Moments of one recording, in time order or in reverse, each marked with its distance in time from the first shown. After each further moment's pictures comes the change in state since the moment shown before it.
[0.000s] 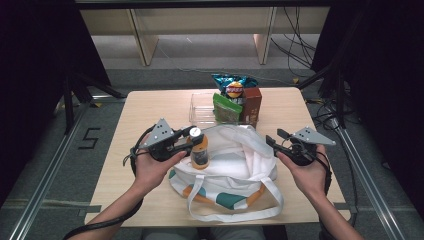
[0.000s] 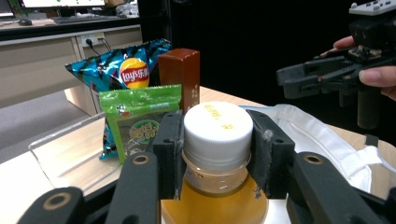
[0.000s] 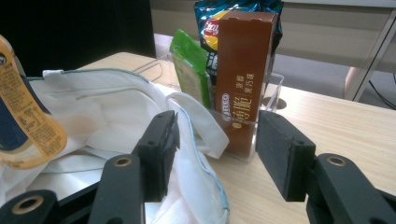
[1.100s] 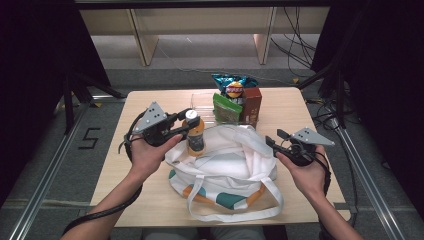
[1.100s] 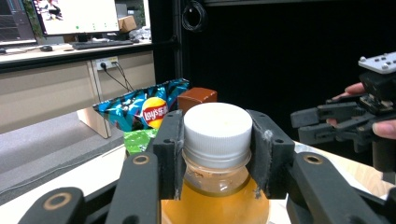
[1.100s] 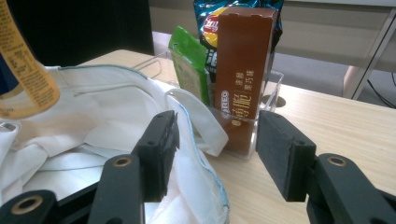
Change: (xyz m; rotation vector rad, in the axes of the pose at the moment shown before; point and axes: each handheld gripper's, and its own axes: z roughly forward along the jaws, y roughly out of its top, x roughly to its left) left arm 0.017 0.034 -0.002 -0.081 0.036 -0.003; right arm 0.002 -0.002 0.000 0.027 -0.001 0.016
